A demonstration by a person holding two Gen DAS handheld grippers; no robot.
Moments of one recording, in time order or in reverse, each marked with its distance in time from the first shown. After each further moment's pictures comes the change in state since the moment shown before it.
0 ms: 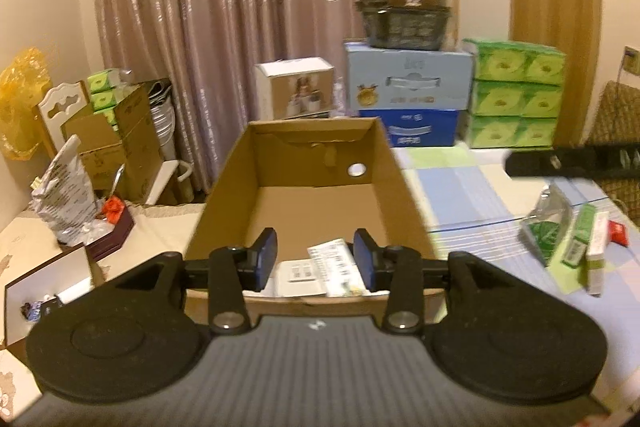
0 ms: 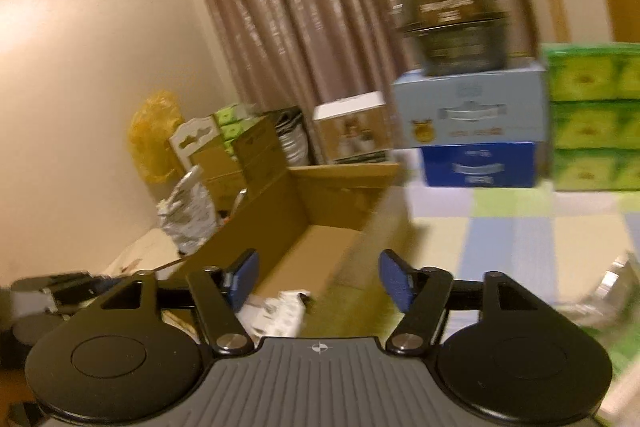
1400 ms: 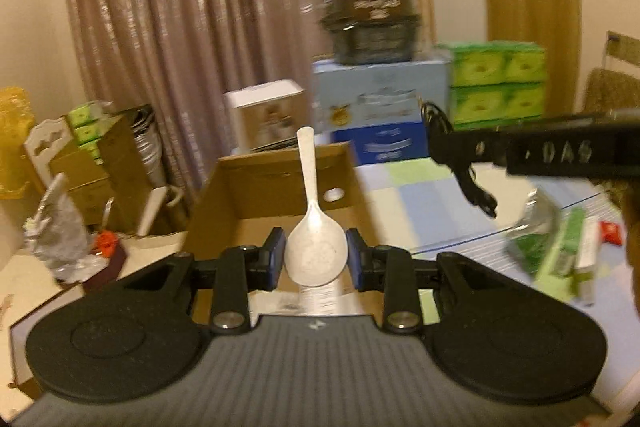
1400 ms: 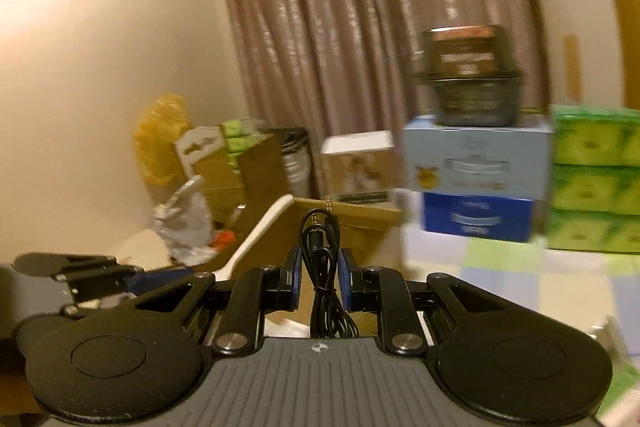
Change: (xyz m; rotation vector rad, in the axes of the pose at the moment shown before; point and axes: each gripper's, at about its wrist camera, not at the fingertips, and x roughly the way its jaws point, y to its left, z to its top) left arm 0.016 -0.025 0.032 0.095 -0.013 0.008; right arm 0.027 0.039 0.040 -0.121 -0.030 0.069
